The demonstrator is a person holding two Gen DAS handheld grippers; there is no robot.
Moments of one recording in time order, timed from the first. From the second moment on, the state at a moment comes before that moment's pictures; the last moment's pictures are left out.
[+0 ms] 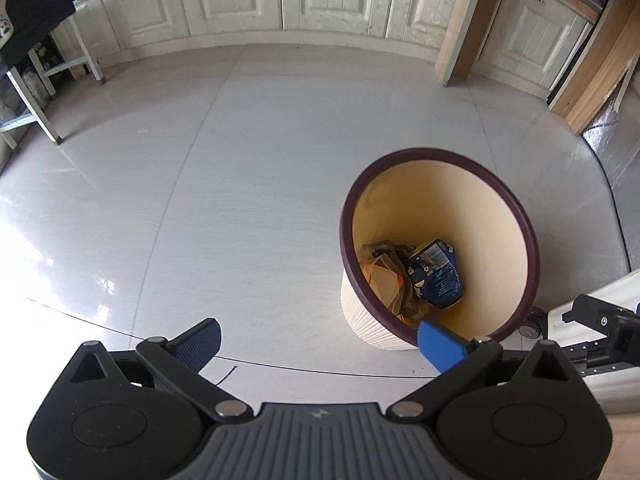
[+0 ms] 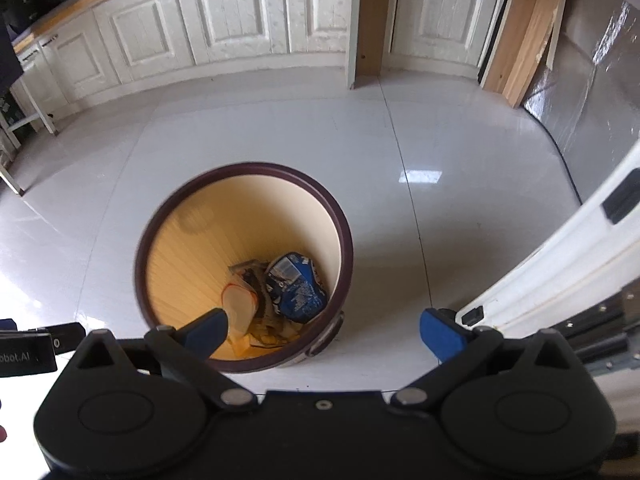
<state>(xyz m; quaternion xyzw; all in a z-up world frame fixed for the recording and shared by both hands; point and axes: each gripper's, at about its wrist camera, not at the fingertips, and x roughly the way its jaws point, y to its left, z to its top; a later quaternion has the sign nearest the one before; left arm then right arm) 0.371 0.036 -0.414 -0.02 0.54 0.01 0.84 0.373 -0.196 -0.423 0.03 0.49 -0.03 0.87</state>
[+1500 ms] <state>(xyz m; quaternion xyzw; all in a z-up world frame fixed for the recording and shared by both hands) 0.184 0.042 -0.032 -0.04 0.21 -0.03 0.98 0.183 -0.175 -0.040 0.00 0.16 0.03 0.99</state>
